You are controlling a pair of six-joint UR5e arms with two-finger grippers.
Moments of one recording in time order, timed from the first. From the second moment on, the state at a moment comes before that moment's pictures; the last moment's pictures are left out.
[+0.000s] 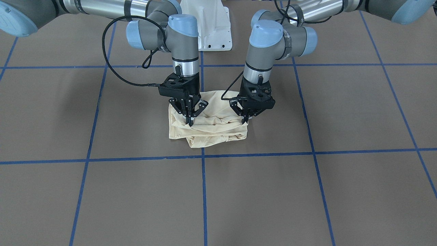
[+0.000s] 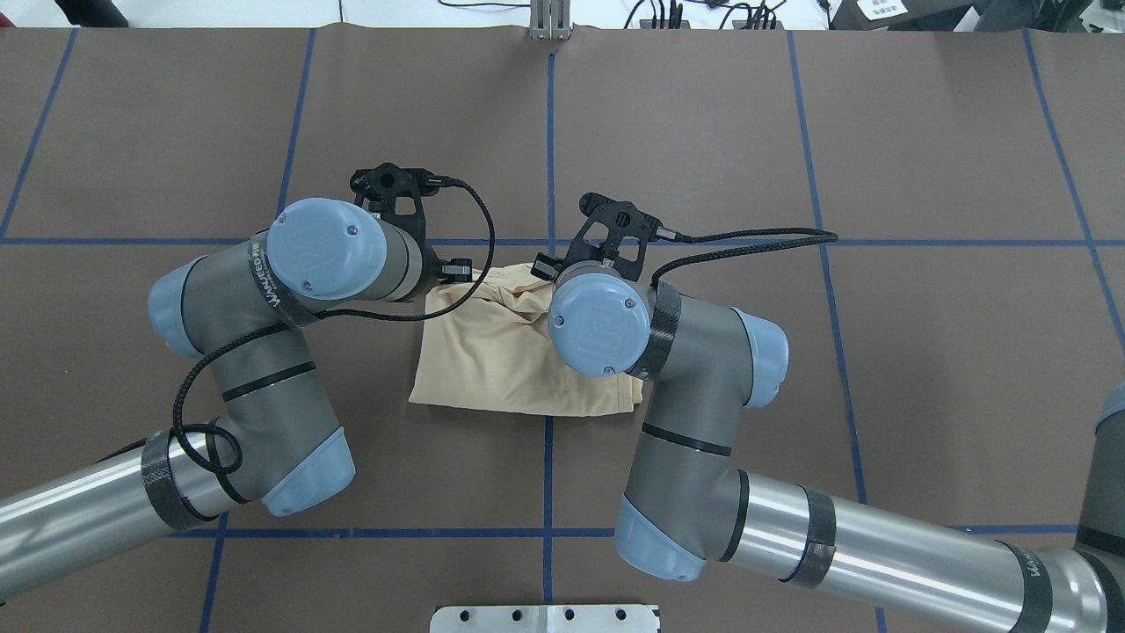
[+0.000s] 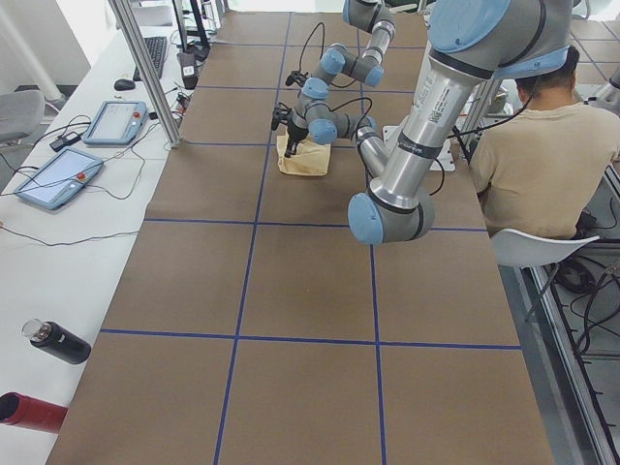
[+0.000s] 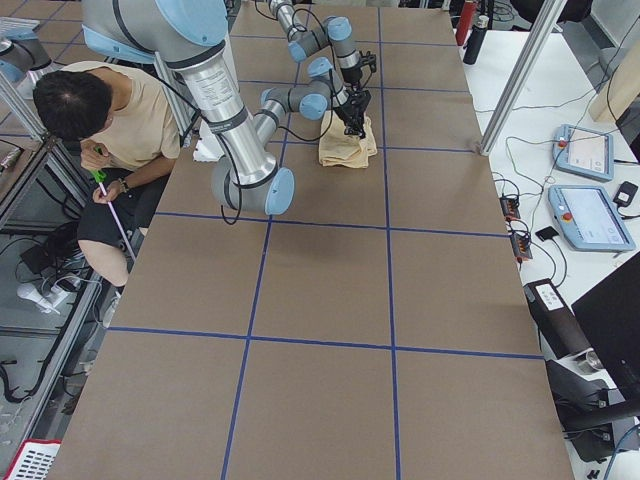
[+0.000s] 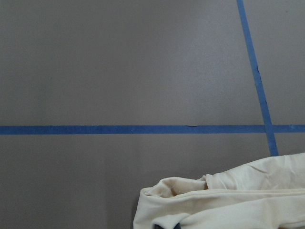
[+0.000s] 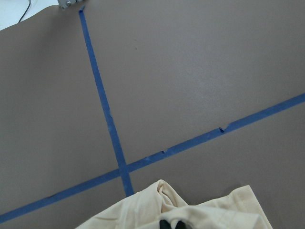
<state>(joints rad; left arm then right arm) -0.56 -2.15 -1.68 -1.83 -1.64 -1.20 0.41 -0.85 1.59 -1.43 1.31 1.66</state>
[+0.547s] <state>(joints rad) -0.59 -2.15 -1.65 -1.89 -1.67 -1.10 0.45 -0.85 1.57 -1.43 1.40 1.53</state>
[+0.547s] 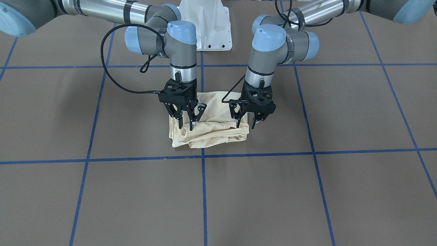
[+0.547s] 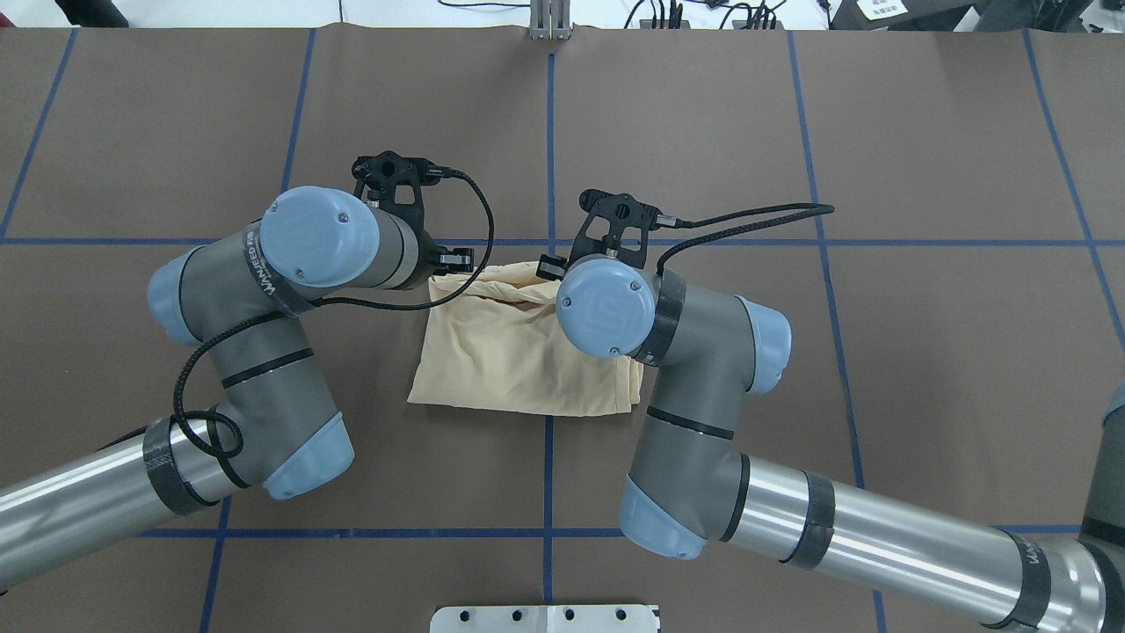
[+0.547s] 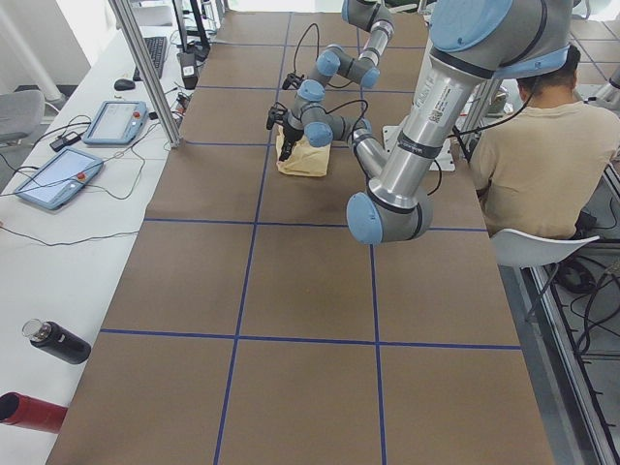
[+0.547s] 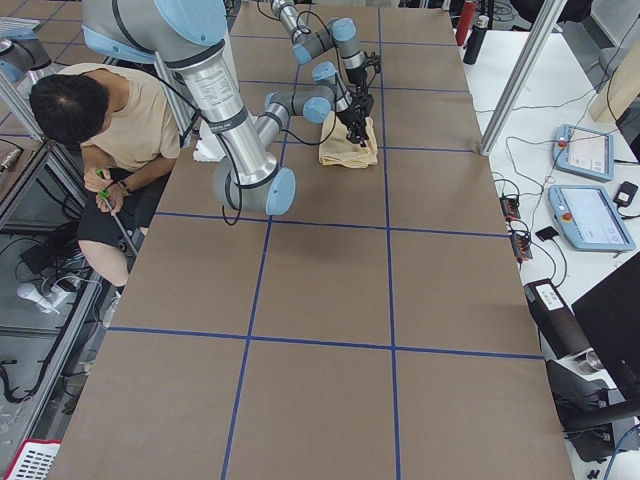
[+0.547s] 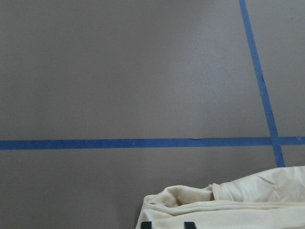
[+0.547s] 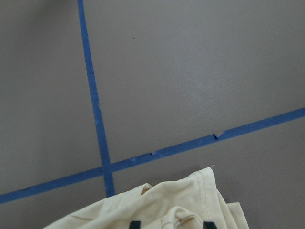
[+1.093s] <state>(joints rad) -0.71 -2.07 -1.69 -1.92 -1.80 -0.79 0.42 -0.83 1.60 -1.44 1.48 1.47</state>
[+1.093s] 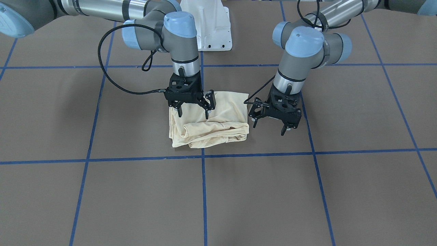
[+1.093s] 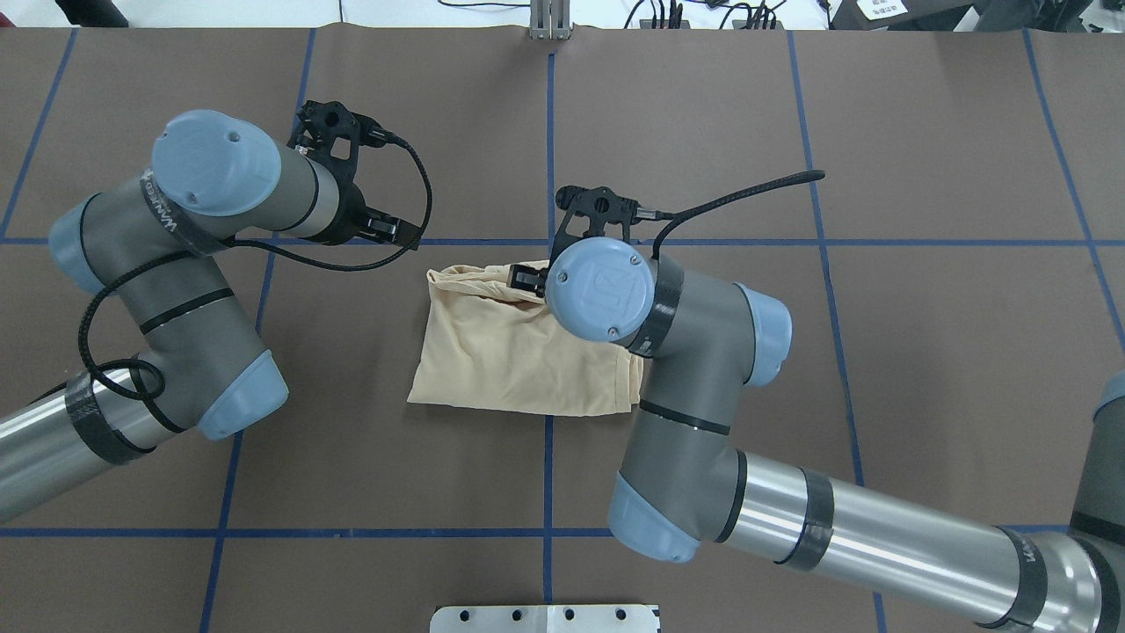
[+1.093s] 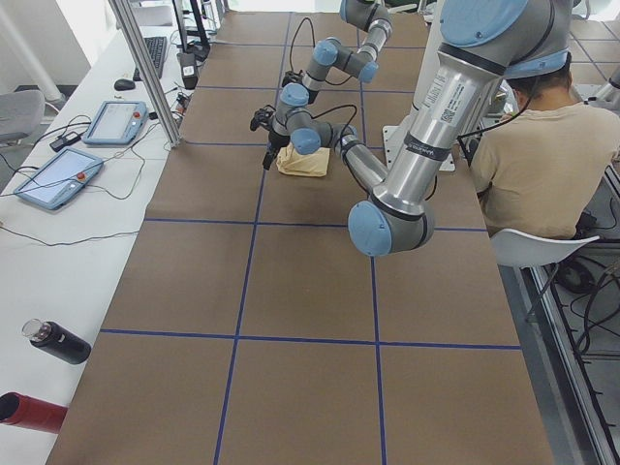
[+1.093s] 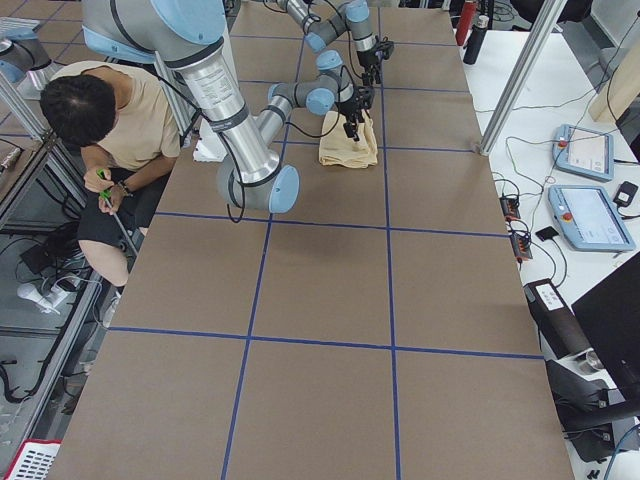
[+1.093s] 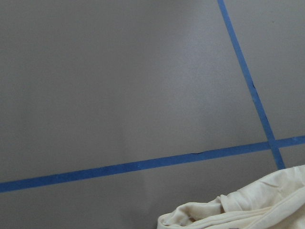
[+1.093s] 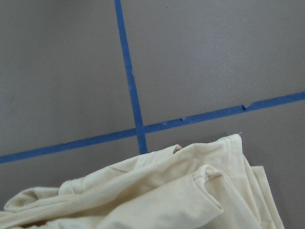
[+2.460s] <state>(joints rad) -0.72 -2.05 -1.70 -1.94 -1.81 -0.78 0.52 -0.66 1.21 -1.36 1.40 1.25</state>
